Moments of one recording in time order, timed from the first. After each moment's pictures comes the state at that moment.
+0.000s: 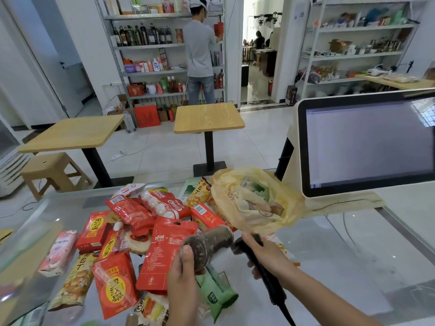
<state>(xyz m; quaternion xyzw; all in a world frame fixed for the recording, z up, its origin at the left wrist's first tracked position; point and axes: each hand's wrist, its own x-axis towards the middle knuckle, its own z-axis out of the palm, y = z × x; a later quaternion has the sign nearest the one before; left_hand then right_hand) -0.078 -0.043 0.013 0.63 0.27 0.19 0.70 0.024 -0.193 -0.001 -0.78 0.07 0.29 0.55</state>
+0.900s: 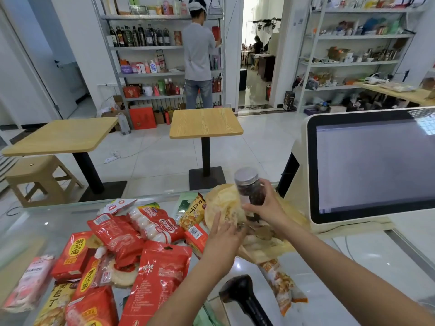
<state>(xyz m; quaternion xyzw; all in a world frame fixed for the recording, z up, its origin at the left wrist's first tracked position) 0.086 -0.046 -0.007 0.99 -0.13 0.05 -0.01 0.176 -0.182 0.027 -0.80 -0.11 0.07 0.58</state>
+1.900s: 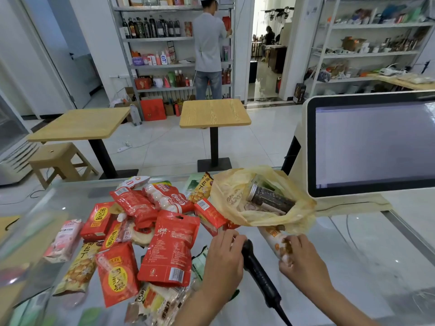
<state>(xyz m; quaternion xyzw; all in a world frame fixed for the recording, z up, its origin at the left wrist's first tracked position) -0.026 -0.070 -0.036 0.93 -0.08 0.27 0.21 0.030 -0.264 -0.051 -0.99 -0.09 0.02 0.13</state>
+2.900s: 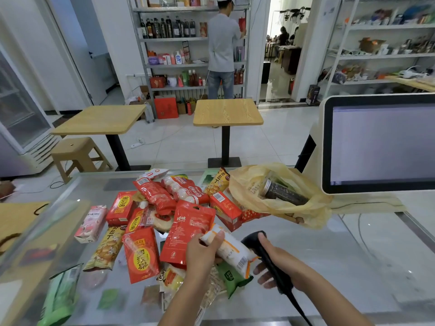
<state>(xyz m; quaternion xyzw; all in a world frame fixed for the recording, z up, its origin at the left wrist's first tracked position) -0.058 -0.018 -0.016 0.62 0.34 0.09 0.70 0.006 -0.196 -0.012 -0.73 0.07 0.44 0.52</state>
